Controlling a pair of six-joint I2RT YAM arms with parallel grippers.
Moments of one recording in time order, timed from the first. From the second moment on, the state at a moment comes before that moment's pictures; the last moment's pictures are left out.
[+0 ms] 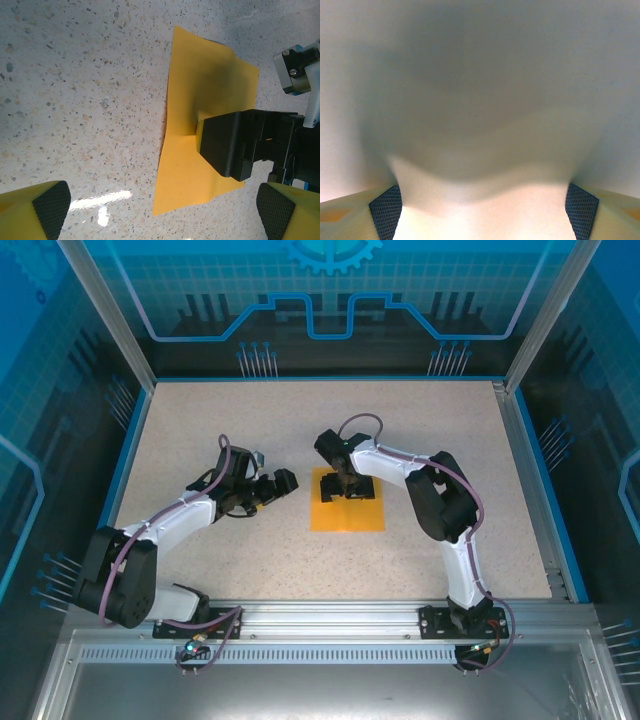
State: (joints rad) left arm -0.29 1.37 0.72 -0.22 0.40 -0.76; right arm 0.67 2.12 1.56 -0.92 0.06 0.63
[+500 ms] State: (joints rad) left arm -0.29 1.37 0.72 -0.24 0.40 -0.76; right arm 0.67 2.12 1.55 -0.91 0.06 0.62
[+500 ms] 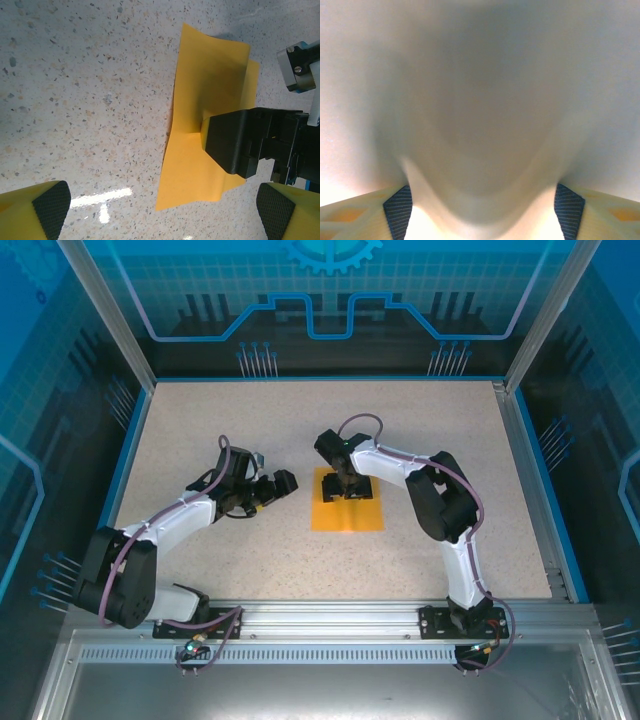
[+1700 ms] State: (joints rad) left arm -0.29 1.32 0.73 -0.27 0.38 -0.76; right arm 0.60 1.83 1.25 -0.59 -0.28 0.66
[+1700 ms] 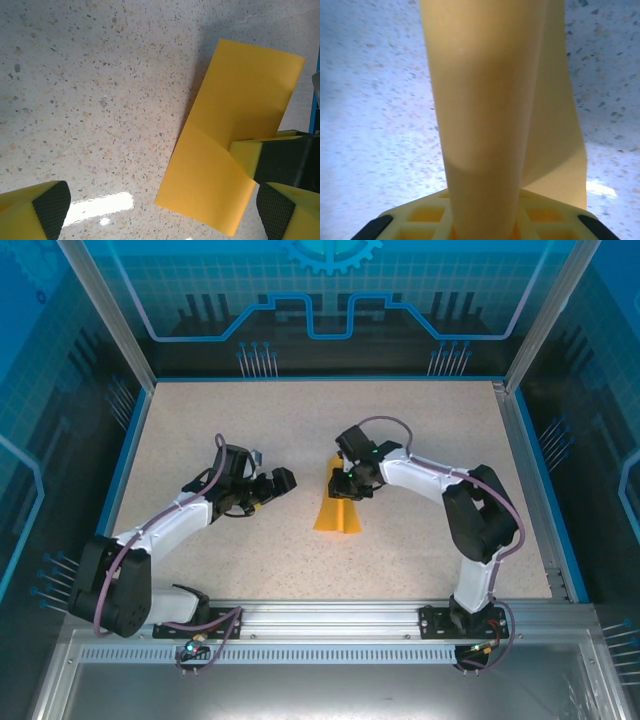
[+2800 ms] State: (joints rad) left arm -0.29 1.47 0.76 -0.20 0.57 -0.85; right arm 0.47 1.85 0.99 -0.19 -0.66 0.77
